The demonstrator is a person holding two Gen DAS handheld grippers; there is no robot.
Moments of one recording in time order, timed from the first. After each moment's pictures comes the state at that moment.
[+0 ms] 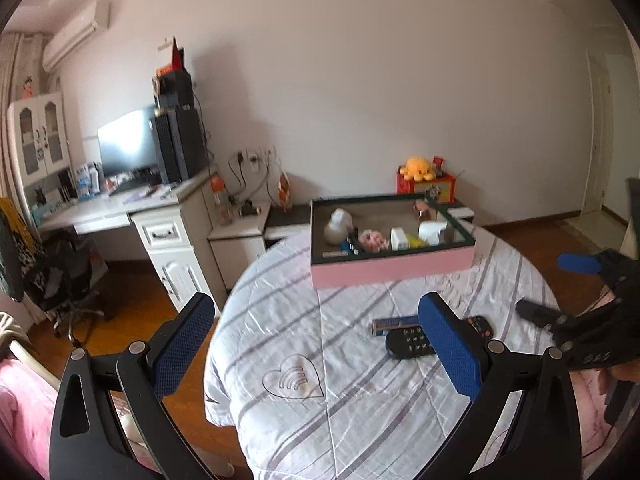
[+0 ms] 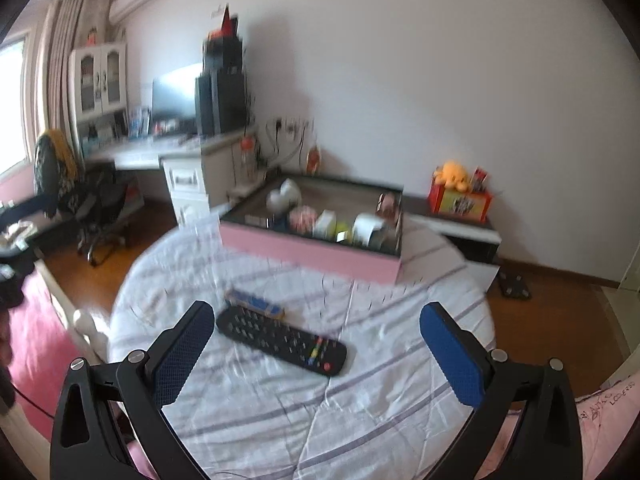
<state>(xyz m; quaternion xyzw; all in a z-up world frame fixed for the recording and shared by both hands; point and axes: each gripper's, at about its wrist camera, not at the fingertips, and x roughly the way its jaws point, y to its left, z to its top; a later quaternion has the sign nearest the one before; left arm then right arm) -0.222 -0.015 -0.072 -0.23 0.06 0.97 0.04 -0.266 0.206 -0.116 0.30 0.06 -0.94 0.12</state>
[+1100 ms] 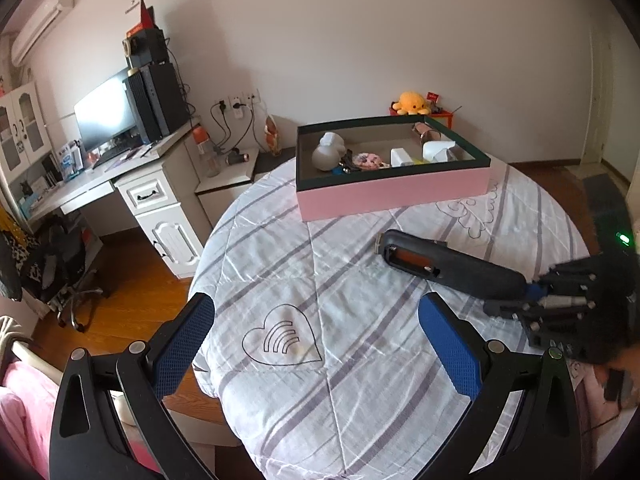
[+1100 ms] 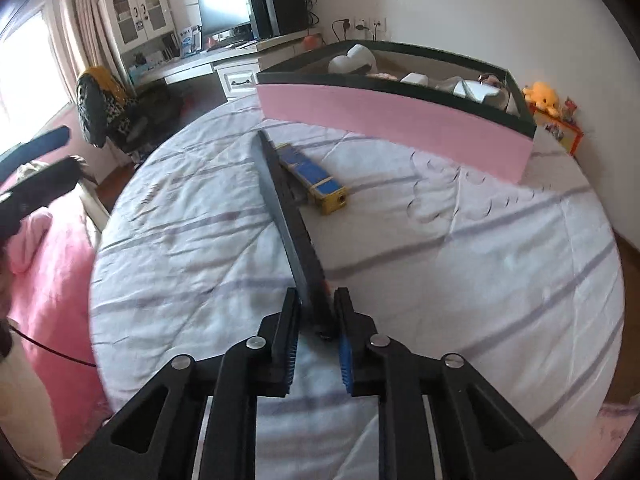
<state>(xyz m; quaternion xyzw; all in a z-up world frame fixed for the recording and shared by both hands) -0.256 -0.005 -0.132 -0.33 0.09 0.94 0.05 -0.292 0.191 -0.207 0.44 0.04 -0.87 0.24</state>
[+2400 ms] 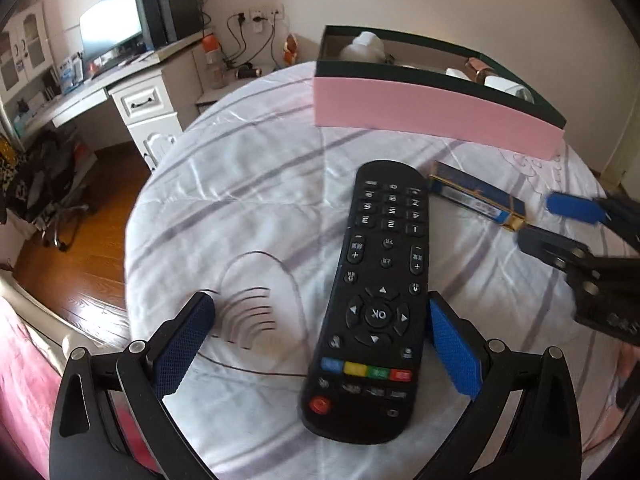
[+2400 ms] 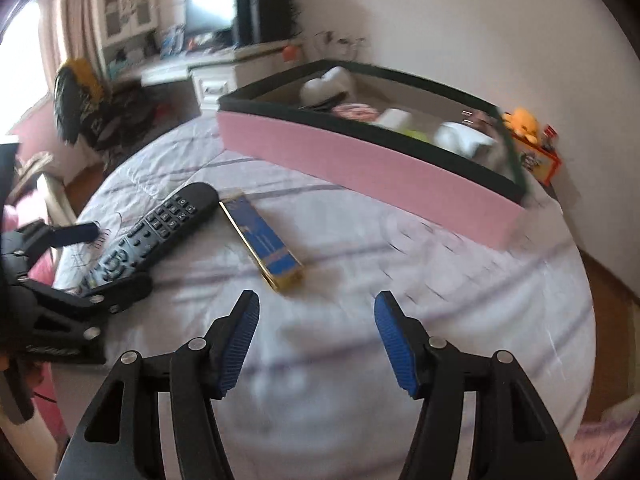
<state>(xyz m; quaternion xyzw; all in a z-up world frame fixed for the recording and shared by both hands) -0.317 -0.013 -0.222 -0.44 0.02 0.90 0.01 -0.361 0.165 -0.204 0.41 0.12 -0.88 0.20</state>
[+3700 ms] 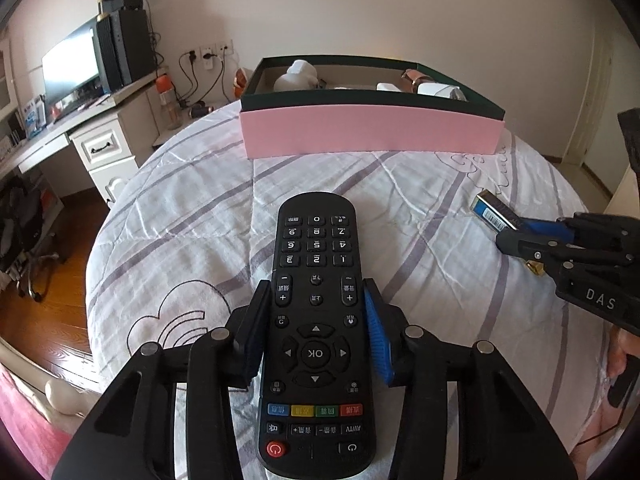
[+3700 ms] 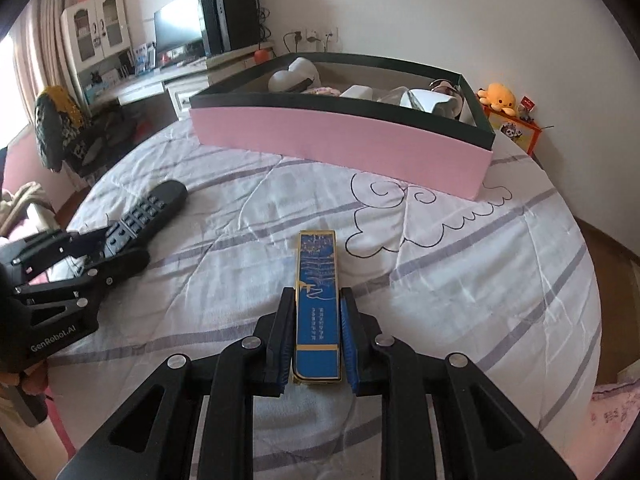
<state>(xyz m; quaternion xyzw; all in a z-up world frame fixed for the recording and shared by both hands) -0.313 0.012 -0.214 -0.39 0.04 0.92 0.09 -0.329 0.207 -0.213 0.41 0.03 -0.90 0.16</state>
